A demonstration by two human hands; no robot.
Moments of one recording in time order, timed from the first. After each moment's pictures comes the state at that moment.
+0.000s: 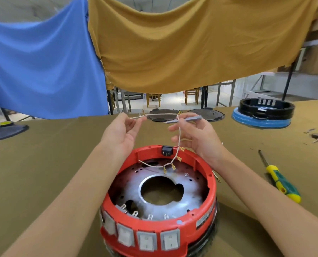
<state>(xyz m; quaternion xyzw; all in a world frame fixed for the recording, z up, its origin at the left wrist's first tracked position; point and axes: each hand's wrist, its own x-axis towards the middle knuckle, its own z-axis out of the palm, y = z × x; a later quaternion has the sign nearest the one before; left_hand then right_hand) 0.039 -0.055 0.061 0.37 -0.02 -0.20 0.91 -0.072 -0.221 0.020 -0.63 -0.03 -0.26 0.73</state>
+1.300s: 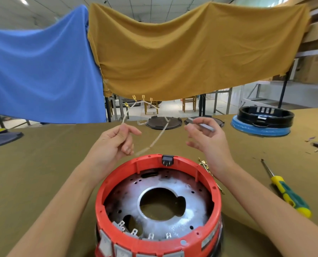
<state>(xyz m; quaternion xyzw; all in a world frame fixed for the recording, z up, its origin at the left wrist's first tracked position) 0.069 -0.023 0.030 0.56 -0.40 -0.16 0.71 -0.068 -0.230 0.017 -0.61 0.07 -0.41 0.68</state>
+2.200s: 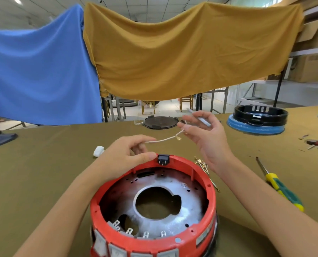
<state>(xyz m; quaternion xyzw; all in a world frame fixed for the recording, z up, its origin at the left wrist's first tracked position) 0.056 -0.030 0.029 0.74 -0.53 -0.02 0.41 -0.067 -0.236 0.026 -0.55 0.03 -0.40 0.73</state>
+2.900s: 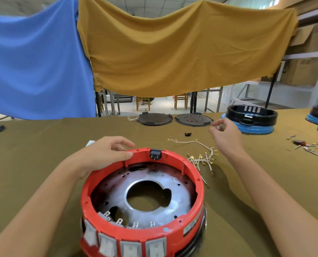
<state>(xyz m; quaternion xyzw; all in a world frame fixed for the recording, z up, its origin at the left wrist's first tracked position) 0.064 -0.015 0.032 0.83 -0.39 -0.14 0.39 -0.081 -0.321 0.006 -0.77 0.31 -0.41 0.39</state>
